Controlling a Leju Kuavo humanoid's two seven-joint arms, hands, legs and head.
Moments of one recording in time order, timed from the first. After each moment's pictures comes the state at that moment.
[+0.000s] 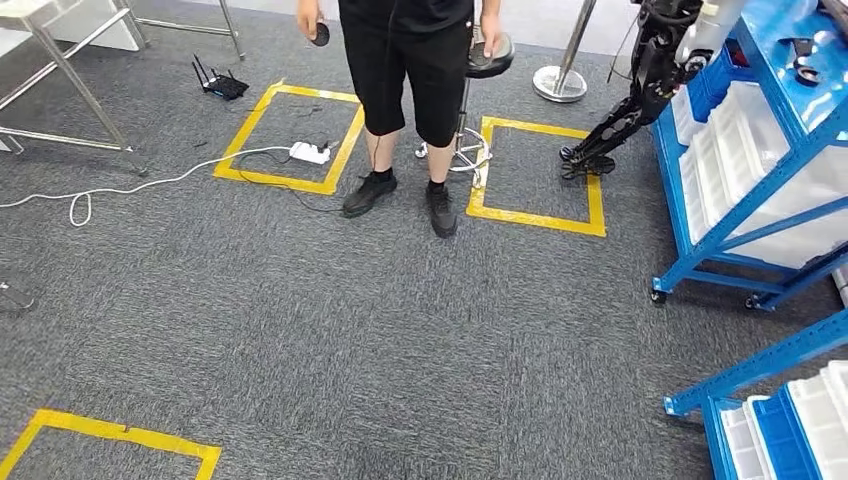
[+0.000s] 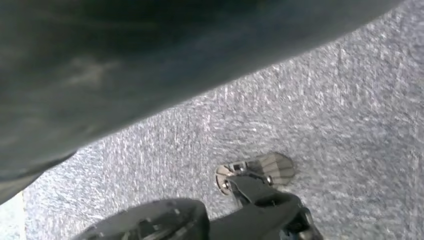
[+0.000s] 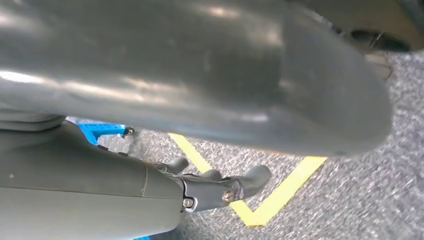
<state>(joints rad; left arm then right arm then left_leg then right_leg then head) -0.06 -0.15 1.11 -0.20 -1.22 0.22 -0.35 -0.02 0.10 -0.19 -0.18 0.69 -0.17 0.07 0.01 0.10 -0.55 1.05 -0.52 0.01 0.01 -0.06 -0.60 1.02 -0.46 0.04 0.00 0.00</state>
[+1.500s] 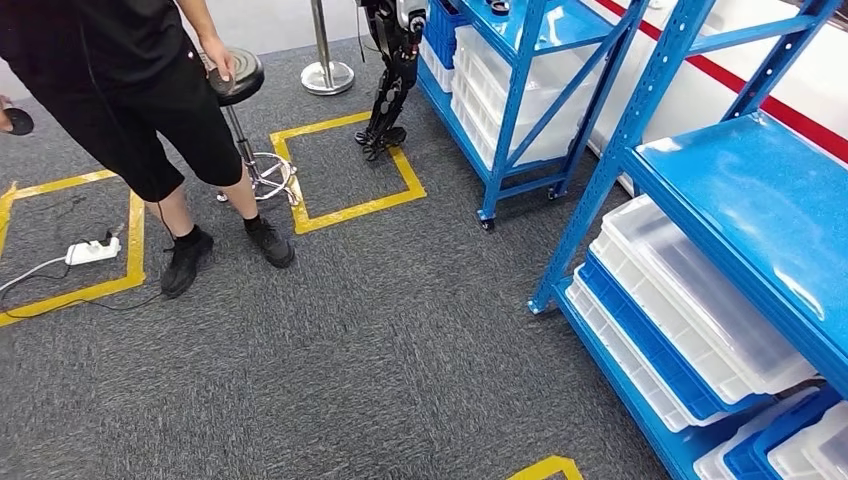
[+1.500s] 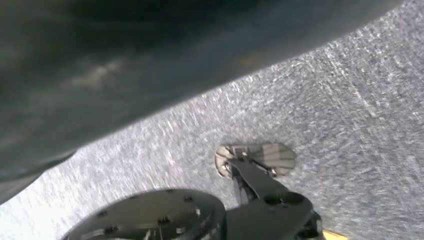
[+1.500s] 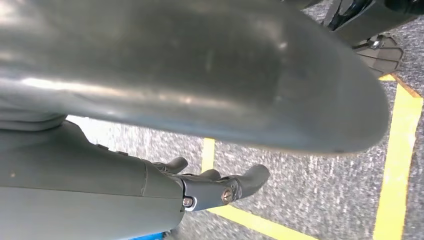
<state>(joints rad) -0.06 -0.15 1.11 -0.20 -1.22 0.21 -0.35 -0.02 0.11 -0.19 -0.18 0.71 -0.17 0.06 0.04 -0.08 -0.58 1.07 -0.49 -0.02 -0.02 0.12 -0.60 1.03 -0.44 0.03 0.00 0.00</state>
